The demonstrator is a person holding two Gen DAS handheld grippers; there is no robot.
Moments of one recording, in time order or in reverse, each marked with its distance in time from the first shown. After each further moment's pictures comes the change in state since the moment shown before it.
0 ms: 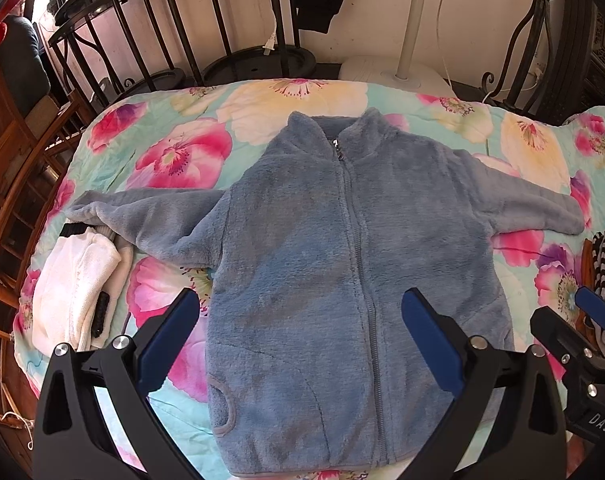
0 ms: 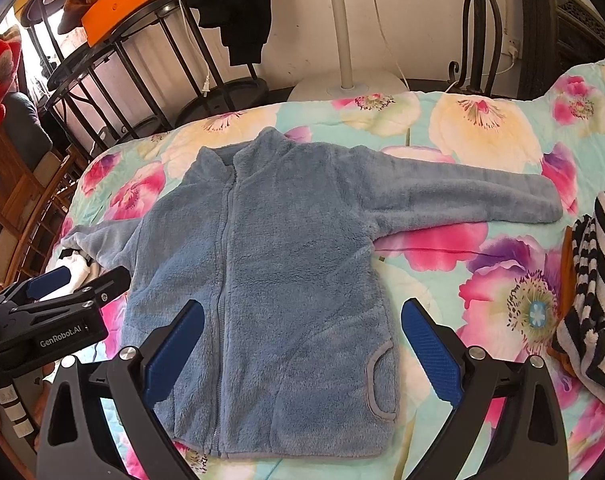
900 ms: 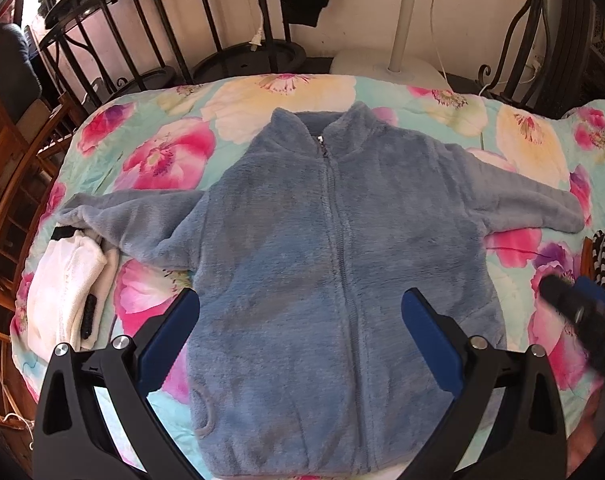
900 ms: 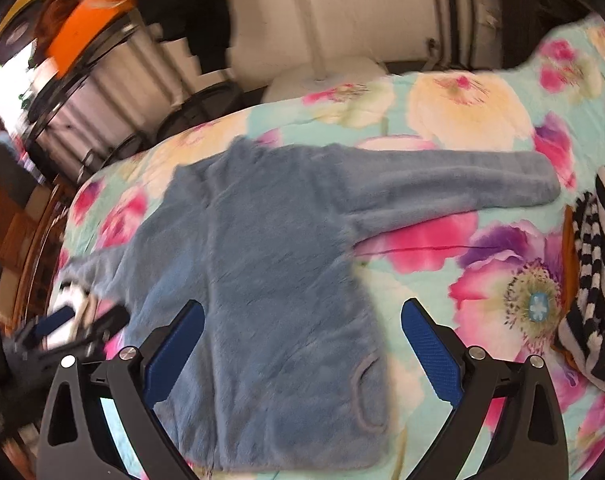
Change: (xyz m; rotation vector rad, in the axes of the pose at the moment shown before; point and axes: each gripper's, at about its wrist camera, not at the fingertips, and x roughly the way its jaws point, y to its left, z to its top) left arm 0.013 -0.036 0.011 0.018 0.026 0.002; right arm 0.016 -0.045 0.028 0.178 0.052 0.020
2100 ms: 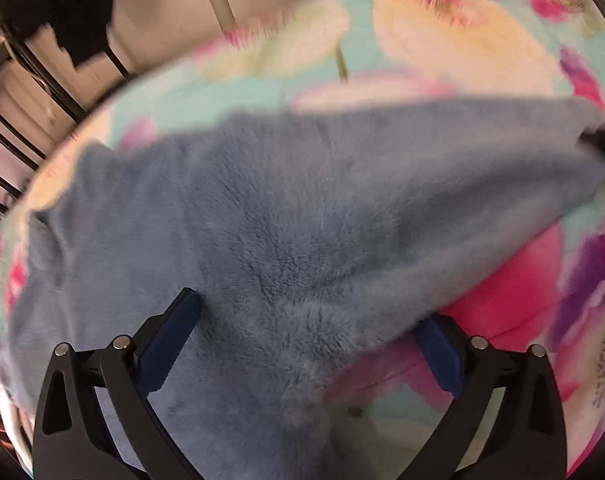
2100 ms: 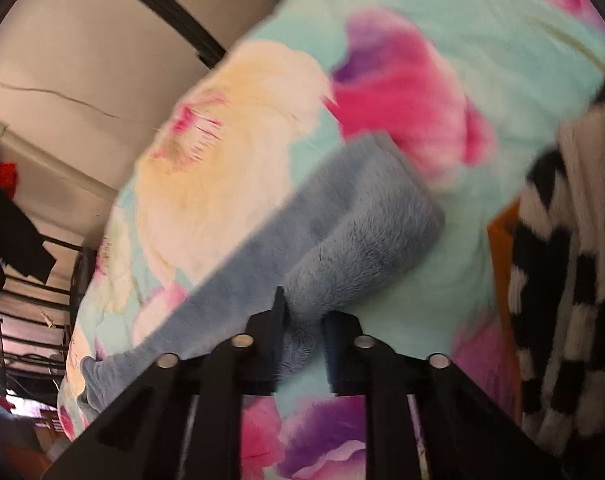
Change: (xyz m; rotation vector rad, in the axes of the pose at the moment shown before) left arm 0.172 -0.231 0.052 0.352 0.038 -0.048; right arm 0.092 -0.247 0.096 0.600 -0.109 -0.105
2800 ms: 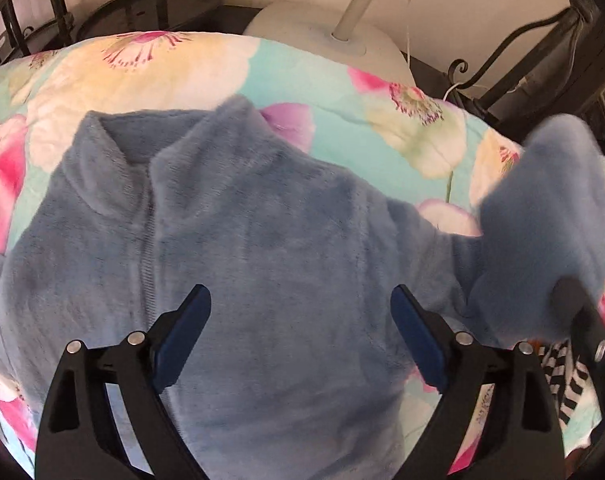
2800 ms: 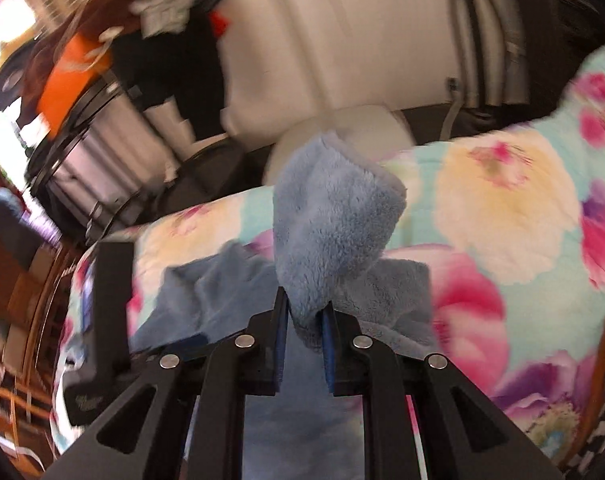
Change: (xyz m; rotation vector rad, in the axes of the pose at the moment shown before) left arm -0.044 0.186 0.014 -0.461 0.076 -0.327; right arm -0.056 0.197 -0.093 -0.633 0.015 0.253
